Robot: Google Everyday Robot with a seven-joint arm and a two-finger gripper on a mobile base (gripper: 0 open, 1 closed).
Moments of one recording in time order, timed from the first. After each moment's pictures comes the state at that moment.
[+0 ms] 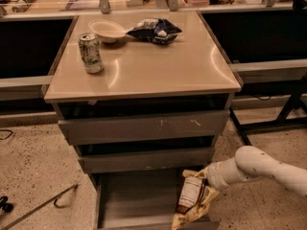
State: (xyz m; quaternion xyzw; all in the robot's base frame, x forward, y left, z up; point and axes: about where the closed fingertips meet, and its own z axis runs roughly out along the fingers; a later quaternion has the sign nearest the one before) arm 0.485 -0.180 0.433 -0.75 0.59 0.13 0.28
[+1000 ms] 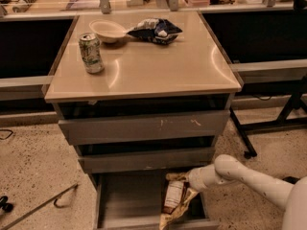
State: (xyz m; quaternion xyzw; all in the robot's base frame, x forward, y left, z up) arm 0.532 -0.124 0.314 -0.77 0.52 0.16 0.34
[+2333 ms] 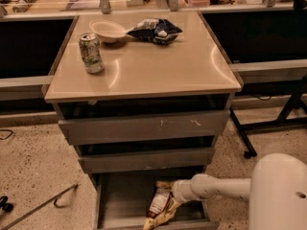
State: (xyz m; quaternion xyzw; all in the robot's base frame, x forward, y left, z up) arm 0.528 -0.070 0.236 -0.74 0.58 0.08 0.31
